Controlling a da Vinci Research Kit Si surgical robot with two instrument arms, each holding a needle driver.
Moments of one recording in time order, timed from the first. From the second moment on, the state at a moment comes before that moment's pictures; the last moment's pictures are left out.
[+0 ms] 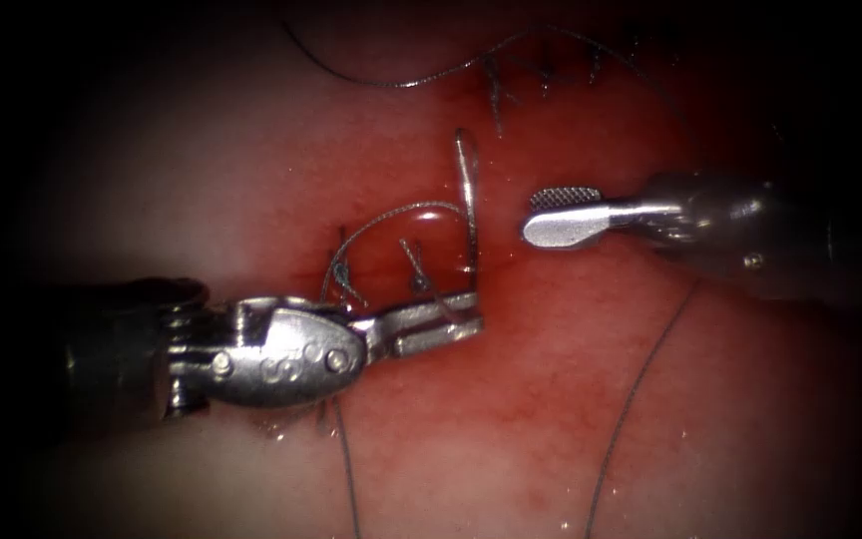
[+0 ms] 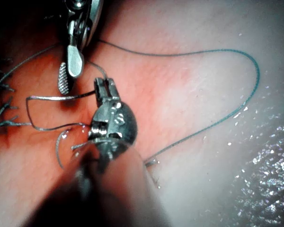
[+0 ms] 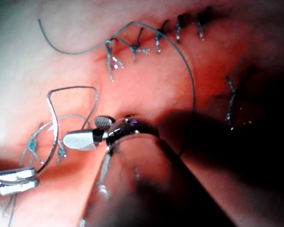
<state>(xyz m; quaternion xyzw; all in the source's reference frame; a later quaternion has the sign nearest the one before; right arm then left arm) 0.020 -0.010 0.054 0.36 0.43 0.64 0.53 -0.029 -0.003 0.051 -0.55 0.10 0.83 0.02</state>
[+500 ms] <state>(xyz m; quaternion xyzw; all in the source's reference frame) 0.021 -0.011 0.055 0.38 0.39 0.69 0.48 -0.031 -0.003 0.051 -0.50 0.19 0.84 -0.07</state>
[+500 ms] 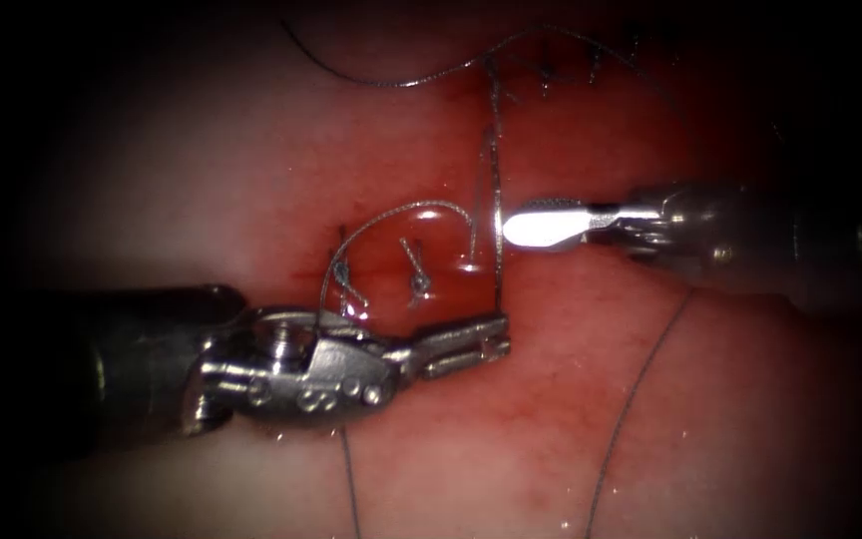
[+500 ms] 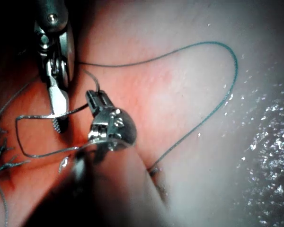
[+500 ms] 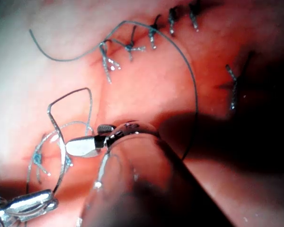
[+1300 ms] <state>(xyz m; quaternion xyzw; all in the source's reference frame) 0.022 -0.011 0.054 0.42 0.40 0.67 0.46 -0.031 -0.004 0.052 -0.48 0.18 0.85 -0.07</state>
